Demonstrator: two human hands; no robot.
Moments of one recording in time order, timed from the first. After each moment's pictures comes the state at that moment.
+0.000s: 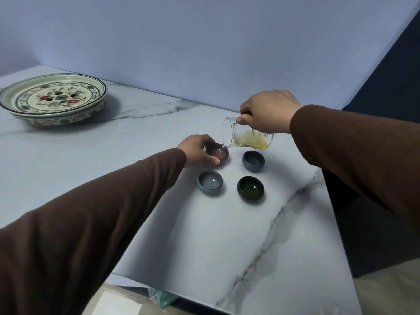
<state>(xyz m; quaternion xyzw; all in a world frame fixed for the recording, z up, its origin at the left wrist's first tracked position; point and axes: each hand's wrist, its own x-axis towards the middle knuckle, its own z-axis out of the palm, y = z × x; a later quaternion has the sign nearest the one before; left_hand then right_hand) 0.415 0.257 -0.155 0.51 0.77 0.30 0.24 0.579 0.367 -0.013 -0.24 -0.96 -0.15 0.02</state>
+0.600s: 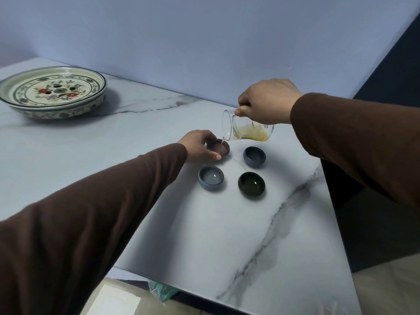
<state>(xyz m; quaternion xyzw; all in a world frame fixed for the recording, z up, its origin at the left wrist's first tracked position) 0.415 0.258 -0.156 0.51 0.76 0.31 0.25 0.571 0.361 -0.003 -0.22 -0.96 -0.17 0.02</state>
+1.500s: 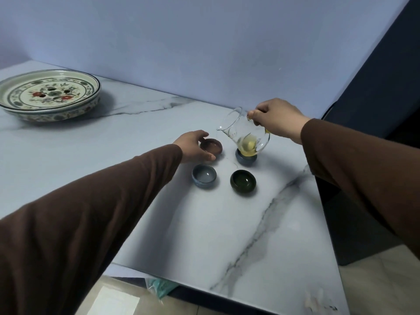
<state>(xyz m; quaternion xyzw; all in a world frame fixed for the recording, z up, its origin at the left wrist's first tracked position) 0.422 0.255 -0.155 0.48 0.78 0.31 0.26 0.619 0.372 -0.028 -0.39 -0.90 0.15 0.11</state>
